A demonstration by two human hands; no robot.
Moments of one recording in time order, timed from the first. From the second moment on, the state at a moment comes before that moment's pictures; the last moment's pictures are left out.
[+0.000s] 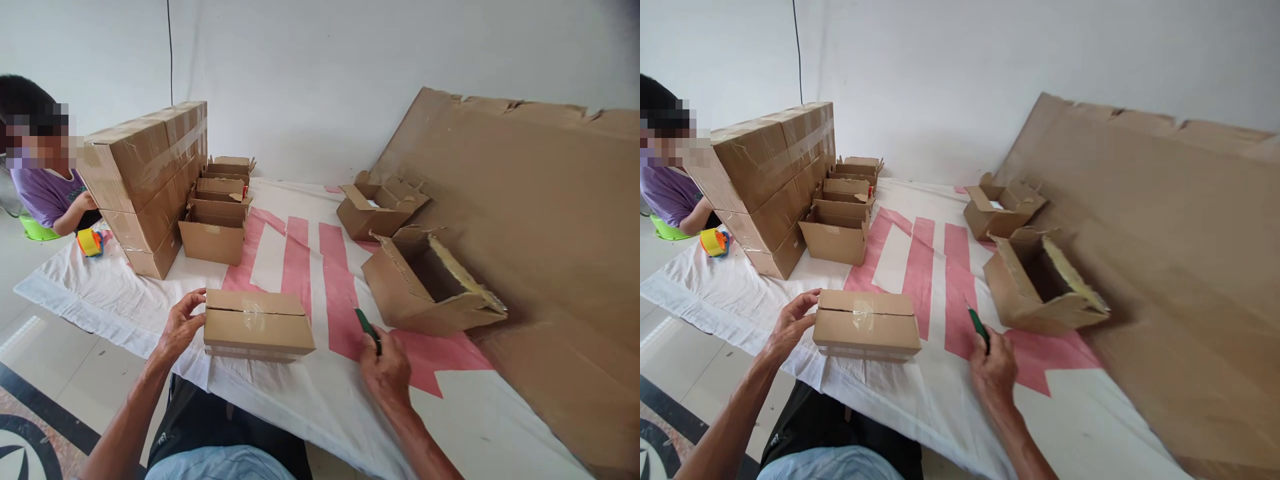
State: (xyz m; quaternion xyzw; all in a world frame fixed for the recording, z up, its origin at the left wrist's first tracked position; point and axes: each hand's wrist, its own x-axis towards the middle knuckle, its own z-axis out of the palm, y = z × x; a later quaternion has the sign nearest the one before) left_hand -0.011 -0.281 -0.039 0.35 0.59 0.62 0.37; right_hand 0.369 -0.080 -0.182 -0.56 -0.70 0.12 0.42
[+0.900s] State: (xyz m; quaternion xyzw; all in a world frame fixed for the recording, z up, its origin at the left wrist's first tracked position) left_hand -0.030 -0.287 -0.043 0.41 0.58 0.60 0.36; right_hand 0.281 -0.117 -0.008 -0.38 -0.73 0.47 0.33
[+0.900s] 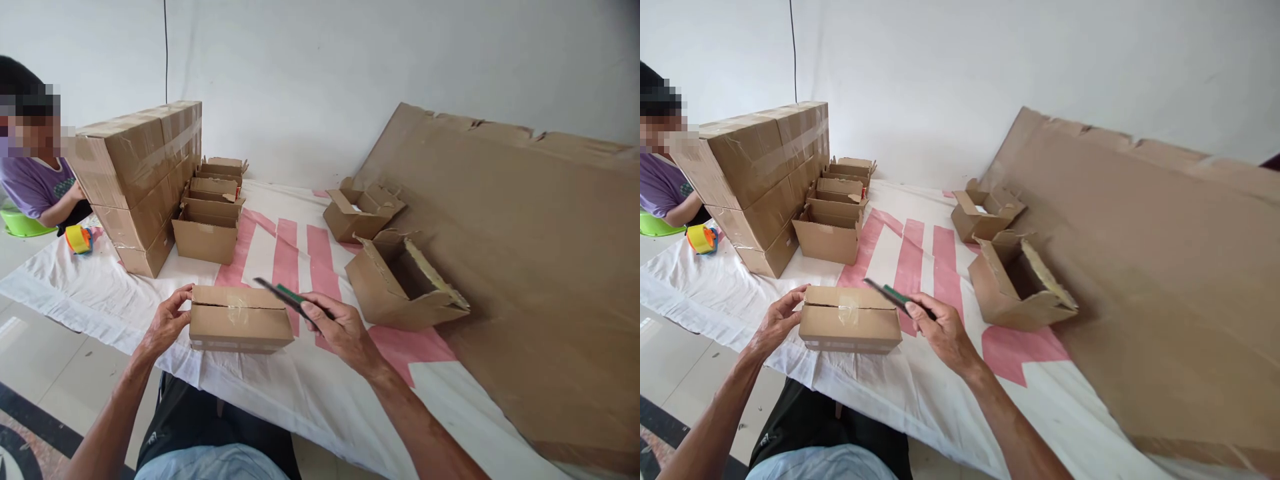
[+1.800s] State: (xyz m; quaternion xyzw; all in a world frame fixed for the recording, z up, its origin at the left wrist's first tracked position) left_hand -0.030 -0.284 -0.059 0.42 0.57 0.62 0.35; right_hand 0.227 -0.111 0.081 -0.19 -0.94 0.27 0.10
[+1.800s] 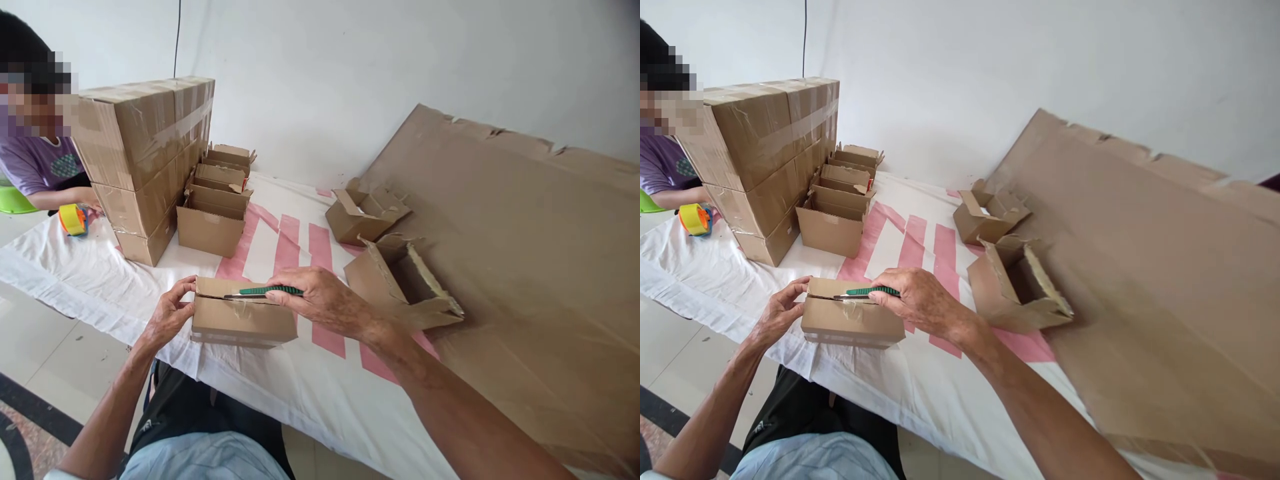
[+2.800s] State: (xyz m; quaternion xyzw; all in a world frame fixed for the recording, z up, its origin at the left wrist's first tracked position) left_hand -0.034 -0.286 -0.054 0.44 0.57 0.60 0.35; right_hand 0.326 -0.075 0.063 -0.30 -0.90 0.25 0.19
